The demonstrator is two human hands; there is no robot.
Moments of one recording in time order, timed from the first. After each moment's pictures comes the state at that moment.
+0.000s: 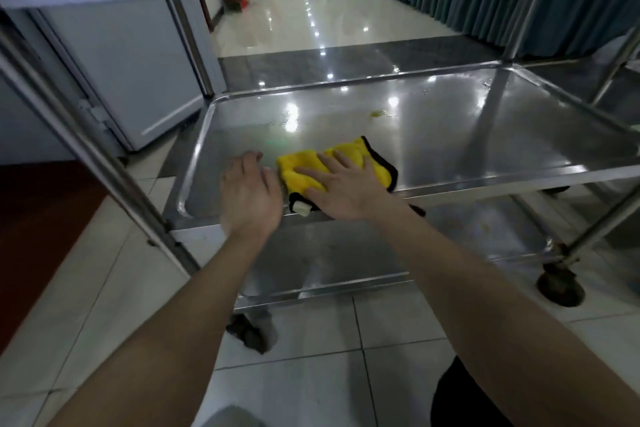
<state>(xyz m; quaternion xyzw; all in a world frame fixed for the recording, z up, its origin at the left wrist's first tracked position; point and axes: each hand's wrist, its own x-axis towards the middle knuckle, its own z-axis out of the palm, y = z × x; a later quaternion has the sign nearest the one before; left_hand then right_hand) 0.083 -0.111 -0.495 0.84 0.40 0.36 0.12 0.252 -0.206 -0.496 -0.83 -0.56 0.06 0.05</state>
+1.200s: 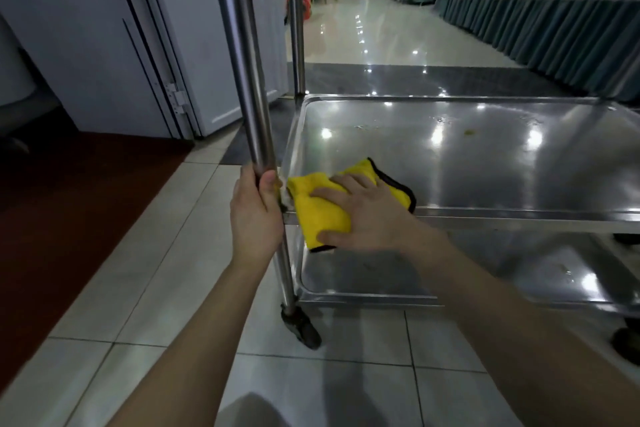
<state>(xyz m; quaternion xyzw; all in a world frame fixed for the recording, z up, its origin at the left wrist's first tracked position) -0.073 -0.061 -0.504 0.72 0.39 0.50 0.29 0.120 -0.160 -0.487 -0.73 -0.68 -0.01 0.05</state>
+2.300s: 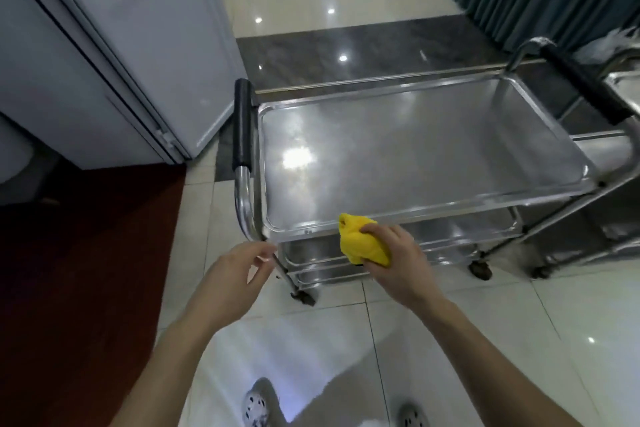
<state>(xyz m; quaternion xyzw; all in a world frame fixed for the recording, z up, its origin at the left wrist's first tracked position) -0.147 -0.117 -0.012 0.89 0.31 0.04 0.32 0.102 -0.340 -0.043 -0.83 -0.41 0.19 0.34</state>
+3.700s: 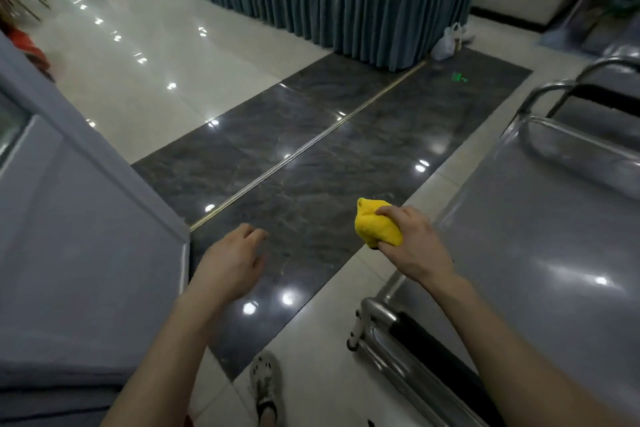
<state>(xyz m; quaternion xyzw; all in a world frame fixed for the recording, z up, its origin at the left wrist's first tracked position) 0.228 0.600 0.029 0.99 -0.01 -0.10 0.07 0.296 0.249 -0.007 -0.95 -0.12 0.01 0.30</state>
